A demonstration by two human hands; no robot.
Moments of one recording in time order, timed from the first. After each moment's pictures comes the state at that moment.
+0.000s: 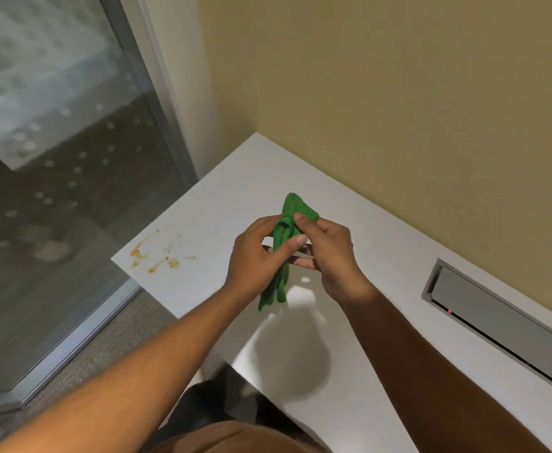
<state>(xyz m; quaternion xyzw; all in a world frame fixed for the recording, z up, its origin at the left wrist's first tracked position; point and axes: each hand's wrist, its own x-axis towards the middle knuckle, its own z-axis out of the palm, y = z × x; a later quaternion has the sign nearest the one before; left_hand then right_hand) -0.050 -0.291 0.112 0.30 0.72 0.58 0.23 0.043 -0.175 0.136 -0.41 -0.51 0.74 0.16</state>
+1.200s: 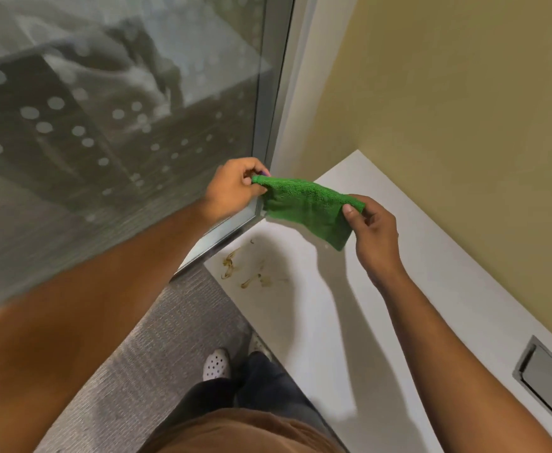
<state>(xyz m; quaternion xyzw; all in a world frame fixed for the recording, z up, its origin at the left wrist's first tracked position) -0.400 -0.402 0.091 0.29 0.81 0.46 0.23 -0.176 -0.224 0.116 -0.31 -0.73 0.57 0.20</state>
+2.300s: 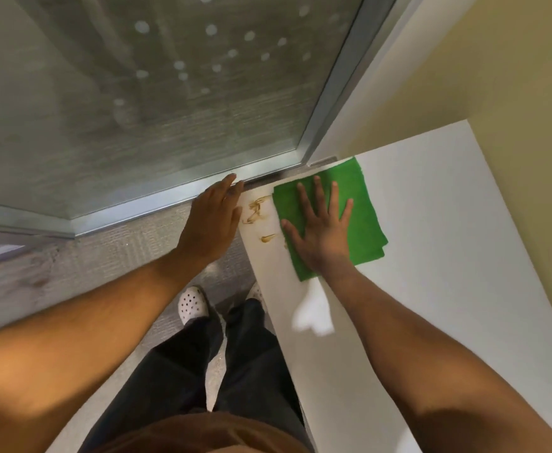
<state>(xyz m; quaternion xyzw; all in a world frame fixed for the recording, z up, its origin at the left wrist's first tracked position) -0.286 -0.519 -0.079 0.20 0.95 0.23 0.09 -0.225 -0.277 -0.102 -0.06 -0.98 0.09 -0.14</state>
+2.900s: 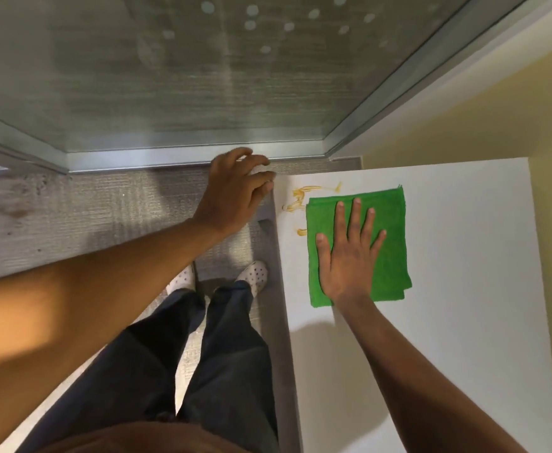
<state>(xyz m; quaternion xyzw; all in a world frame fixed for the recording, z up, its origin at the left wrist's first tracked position) -0.295 -0.556 -0.104 0.18 0.94 0.29 0.03 -0.185 -0.306 -0.110 -0.08 -0.99 0.05 -0.12</state>
